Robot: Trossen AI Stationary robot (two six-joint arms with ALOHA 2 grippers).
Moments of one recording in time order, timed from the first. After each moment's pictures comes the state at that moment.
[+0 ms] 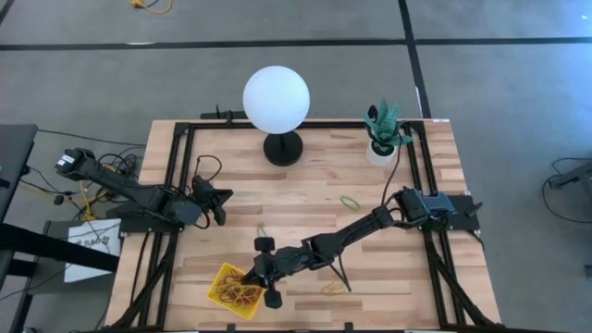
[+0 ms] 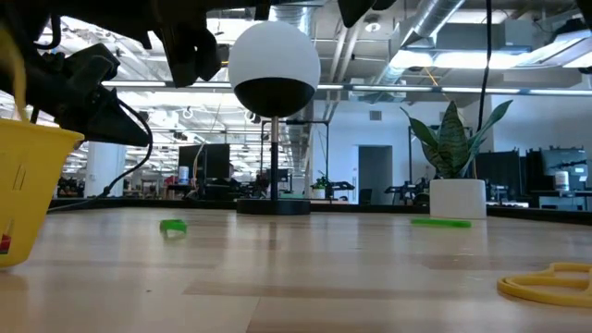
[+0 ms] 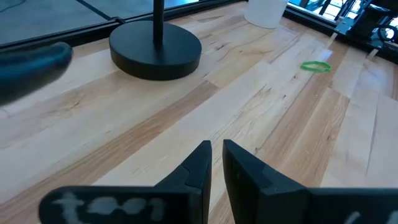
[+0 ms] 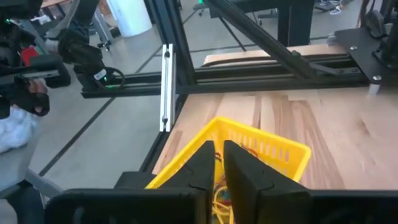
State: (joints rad) left arm -0.37 0.62 0.17 -0.18 -0.83 -0.75; right arm 0.39 2.30 1.65 0.35 0.03 0.20
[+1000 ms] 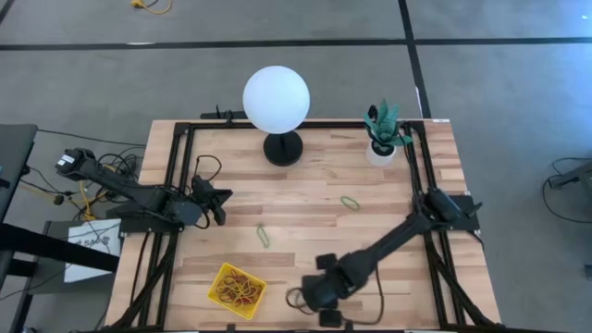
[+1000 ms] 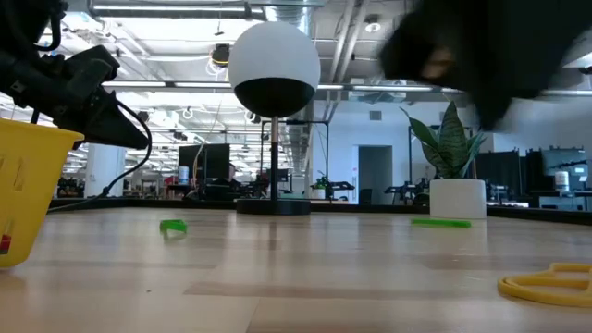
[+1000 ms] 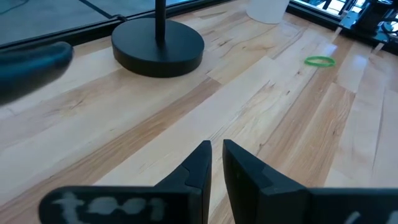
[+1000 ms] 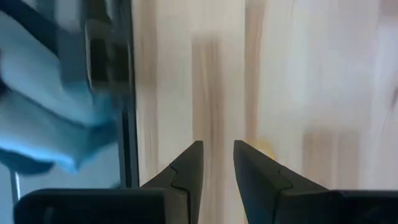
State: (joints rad) left arm -0.37 0.62 0.17 -0.20 -0.83 -0.75; right arm 0.59 2.09 1.65 -0.76 -0.09 0.59
